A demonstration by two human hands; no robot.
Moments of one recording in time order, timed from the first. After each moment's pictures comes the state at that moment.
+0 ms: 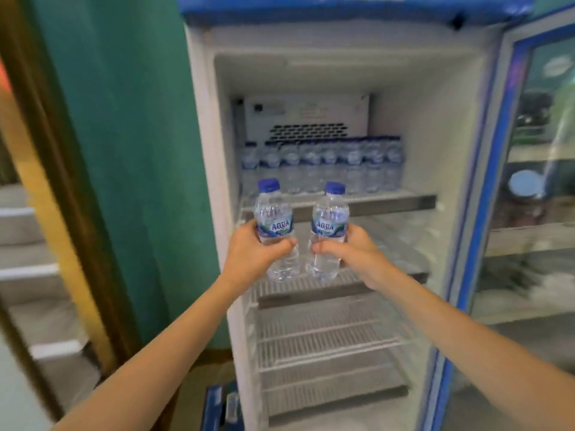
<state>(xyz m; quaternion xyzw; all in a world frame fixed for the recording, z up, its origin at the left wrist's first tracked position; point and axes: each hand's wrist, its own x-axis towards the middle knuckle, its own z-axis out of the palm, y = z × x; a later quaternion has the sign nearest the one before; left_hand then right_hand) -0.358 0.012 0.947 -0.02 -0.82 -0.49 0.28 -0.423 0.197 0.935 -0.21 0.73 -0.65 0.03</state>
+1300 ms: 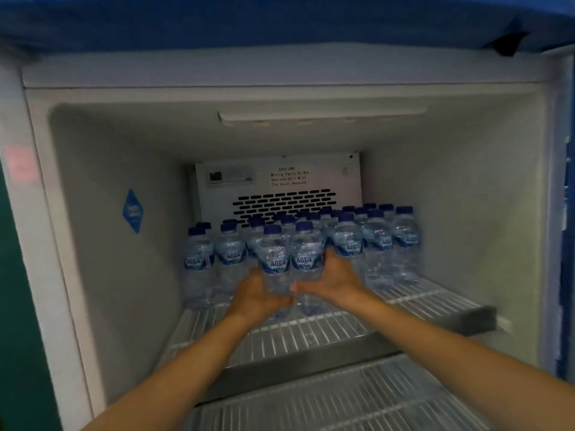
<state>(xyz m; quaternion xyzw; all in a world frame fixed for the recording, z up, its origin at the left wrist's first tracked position) -0.680 -0.002 0.975 0.00 -0.89 -0.43 0.18 -0.704 0.167 0.996 -0.23 0.84 -0.47 -0.11</state>
